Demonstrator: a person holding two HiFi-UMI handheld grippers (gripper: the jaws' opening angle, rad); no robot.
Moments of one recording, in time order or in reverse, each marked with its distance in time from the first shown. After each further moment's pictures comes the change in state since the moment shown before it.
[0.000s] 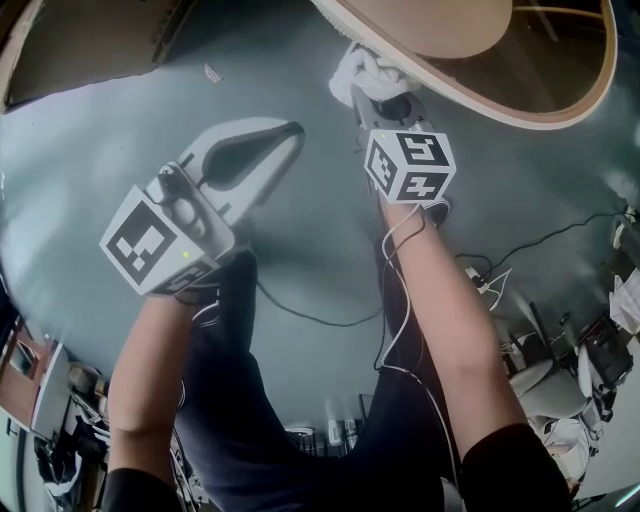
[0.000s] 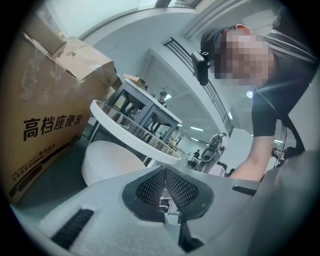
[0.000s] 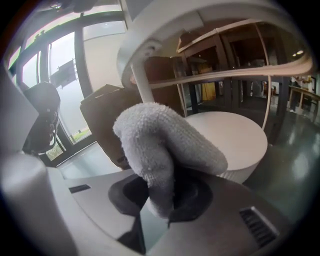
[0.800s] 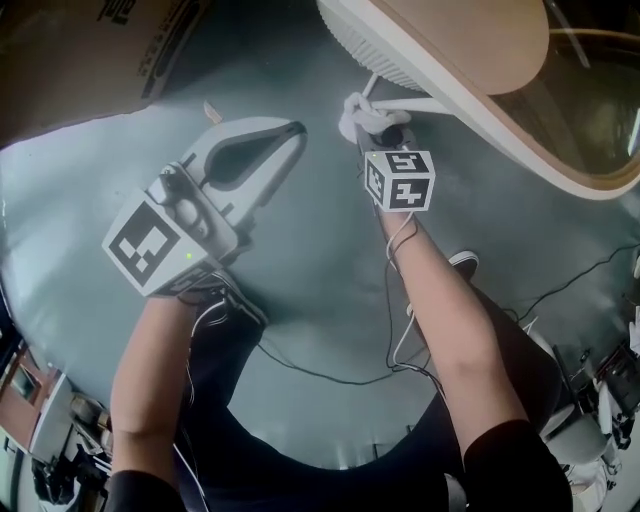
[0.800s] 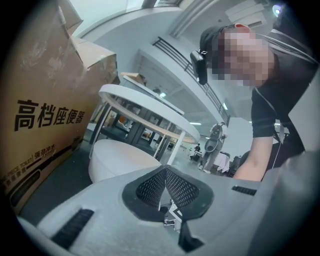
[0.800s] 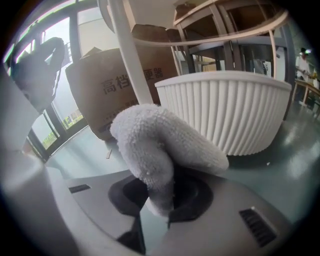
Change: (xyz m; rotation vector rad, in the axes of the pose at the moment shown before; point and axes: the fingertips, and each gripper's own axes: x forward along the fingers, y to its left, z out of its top) left arm 0.032 0.084 -0.056 0.176 -0.023 0.000; right arm 0.112 -0.053 -0.136 -0.023 0.115 -0.015
